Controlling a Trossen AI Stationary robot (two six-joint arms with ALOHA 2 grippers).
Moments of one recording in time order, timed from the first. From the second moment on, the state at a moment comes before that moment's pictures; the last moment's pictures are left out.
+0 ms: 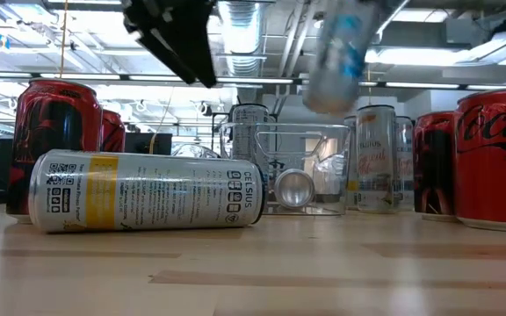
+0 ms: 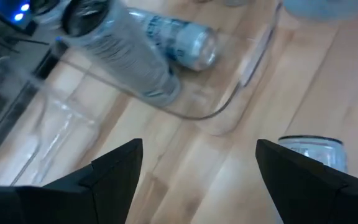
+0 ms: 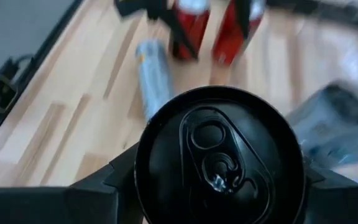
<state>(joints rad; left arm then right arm) -0.46 1.80 1.50 -1.04 -0.79 -0.83 0.28 1.26 1.14 -0.54 0.17 -0.04</state>
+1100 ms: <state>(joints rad) -0.64 1.78 1.45 -1.30 -0.92 -1.25 -0.01 1.74 1.31 -0.37 -0.06 -0.24</state>
